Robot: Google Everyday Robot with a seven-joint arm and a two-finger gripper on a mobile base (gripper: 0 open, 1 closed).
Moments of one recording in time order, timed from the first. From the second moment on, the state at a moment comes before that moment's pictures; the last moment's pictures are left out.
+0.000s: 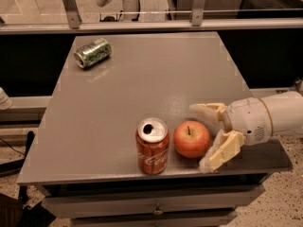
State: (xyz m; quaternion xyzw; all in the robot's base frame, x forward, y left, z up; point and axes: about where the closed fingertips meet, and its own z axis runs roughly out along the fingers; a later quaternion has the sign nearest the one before) arm 0.404 -0.090 0.858 -0.51 0.64 0.45 0.35
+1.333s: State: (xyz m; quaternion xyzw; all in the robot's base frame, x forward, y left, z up) arm 0.475 -0.187 0.890 -0.52 0.69 0.32 0.39
